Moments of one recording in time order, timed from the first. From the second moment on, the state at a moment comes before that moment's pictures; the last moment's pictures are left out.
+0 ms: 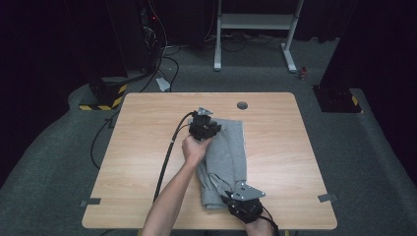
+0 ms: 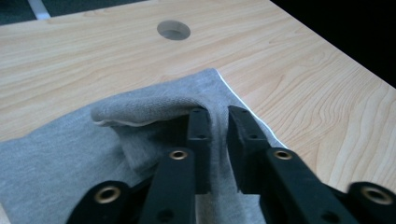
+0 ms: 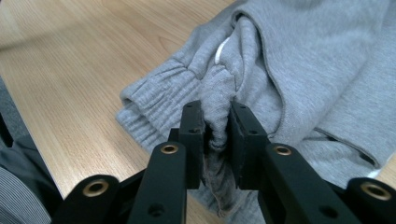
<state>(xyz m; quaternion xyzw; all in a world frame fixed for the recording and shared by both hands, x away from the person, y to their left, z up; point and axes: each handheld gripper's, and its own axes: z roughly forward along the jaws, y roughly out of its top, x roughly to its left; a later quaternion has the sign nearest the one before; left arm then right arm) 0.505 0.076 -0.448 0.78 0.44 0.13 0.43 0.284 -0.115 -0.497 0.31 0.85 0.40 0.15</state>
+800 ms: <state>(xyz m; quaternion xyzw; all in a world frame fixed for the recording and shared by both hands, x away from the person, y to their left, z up) 0.453 0.107 -0.447 0.77 0.44 0.14 0.44 0.291 -0.126 -0.474 0.31 0.82 0.46 0.13</state>
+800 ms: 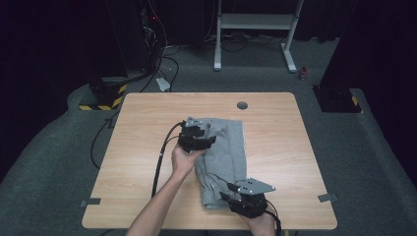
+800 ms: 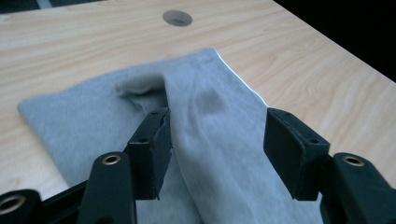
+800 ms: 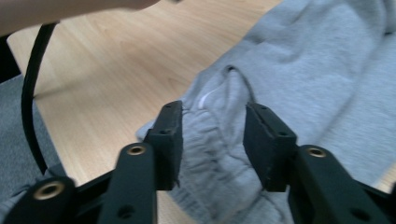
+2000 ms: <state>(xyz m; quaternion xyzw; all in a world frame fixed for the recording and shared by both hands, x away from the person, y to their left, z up) 0.327 0.115 -0.514 0.80 0.42 0.14 0.40 0.324 -0.140 -0.518 0.37 0.84 0.37 0.15</state>
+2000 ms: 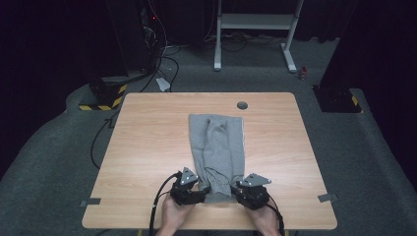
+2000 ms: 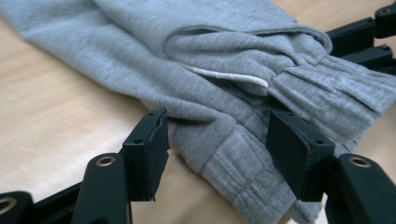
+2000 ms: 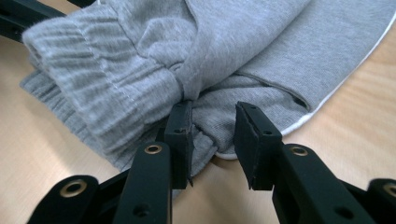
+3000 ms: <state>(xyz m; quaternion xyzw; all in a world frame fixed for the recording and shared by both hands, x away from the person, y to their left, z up) 0.349 0.133 -0.526 0.77 0.45 0.14 0.43 0.376 -0.041 -0.478 0.32 0.88 0.32 0.14</state>
